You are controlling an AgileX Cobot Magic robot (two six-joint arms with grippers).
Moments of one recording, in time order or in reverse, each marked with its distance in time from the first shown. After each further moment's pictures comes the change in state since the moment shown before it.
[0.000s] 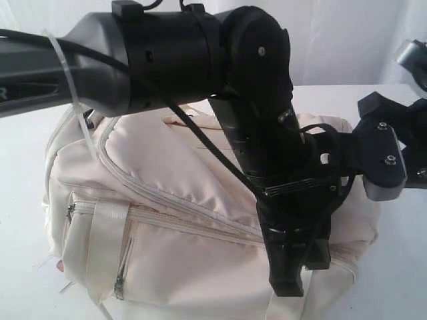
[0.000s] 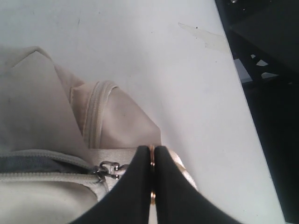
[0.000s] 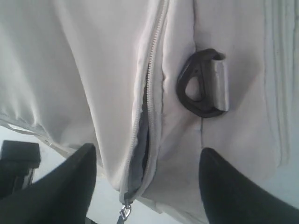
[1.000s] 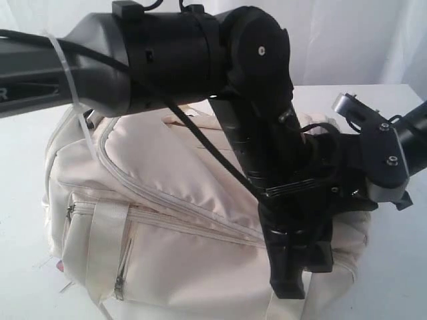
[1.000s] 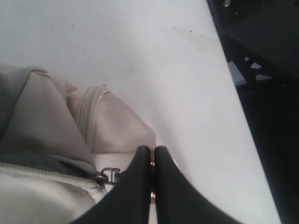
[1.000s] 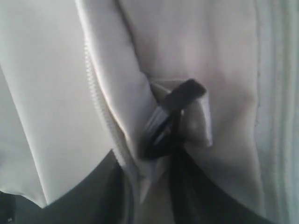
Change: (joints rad) left arm 0.000 0.000 0.000 -0.020 0.004 0.014; right arm 0.144 0.256 0.010 0.013 -0.119 0.000
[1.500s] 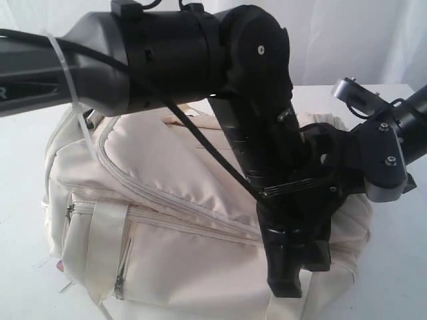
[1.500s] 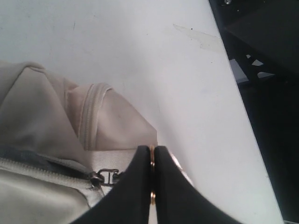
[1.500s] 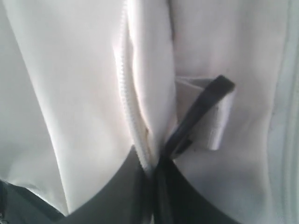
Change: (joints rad) left arm 0.000 0.000 0.000 0.009 0.008 0.001; right arm 0.001 -0.030 -0.063 -0.059 0.023 0.013
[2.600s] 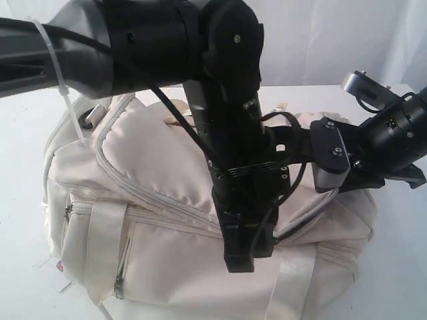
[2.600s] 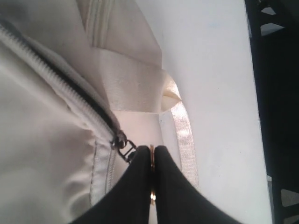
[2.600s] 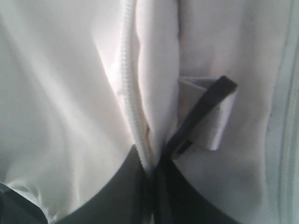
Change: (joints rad) left arm 0.070 -0.010 0.000 0.121 0.155 -0.125; right arm -0.023 -0.017 -0.007 -0.022 0.001 0.014
